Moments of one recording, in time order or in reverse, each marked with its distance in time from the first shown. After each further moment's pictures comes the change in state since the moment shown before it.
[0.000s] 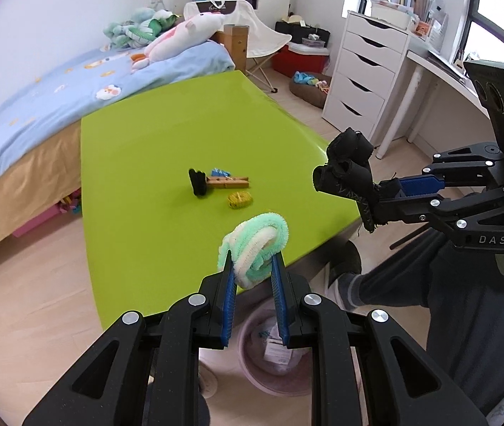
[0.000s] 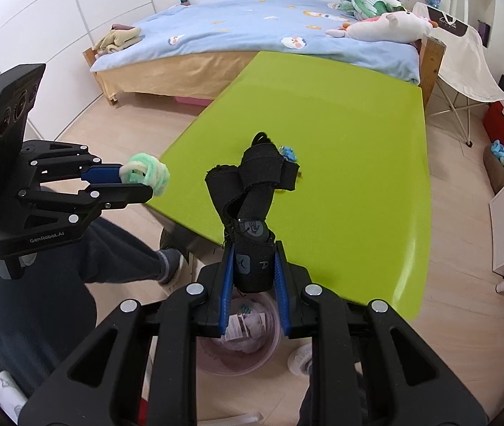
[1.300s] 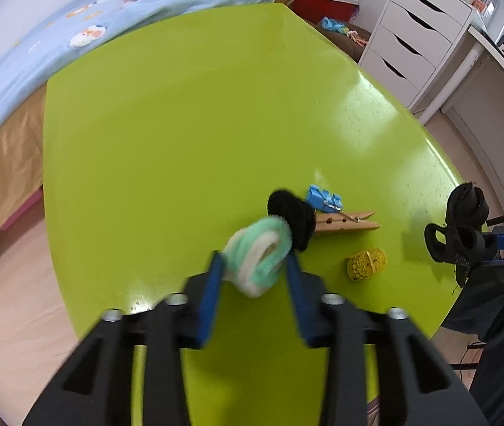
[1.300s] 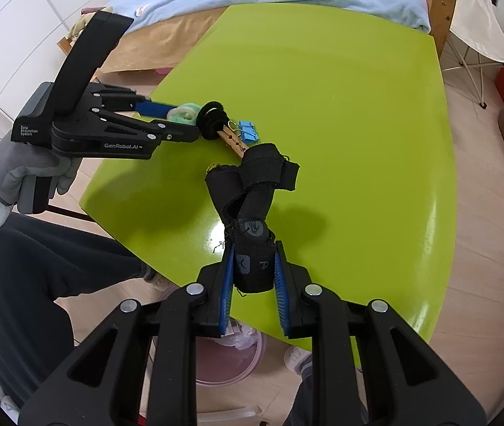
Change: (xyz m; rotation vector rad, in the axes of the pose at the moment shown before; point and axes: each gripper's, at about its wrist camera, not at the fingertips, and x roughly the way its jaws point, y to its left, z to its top) left arm 0.162 0.091 0.077 -0.020 0.259 0.003; right arm 0.104 -0.074 0.051 0.081 0.171 0.031
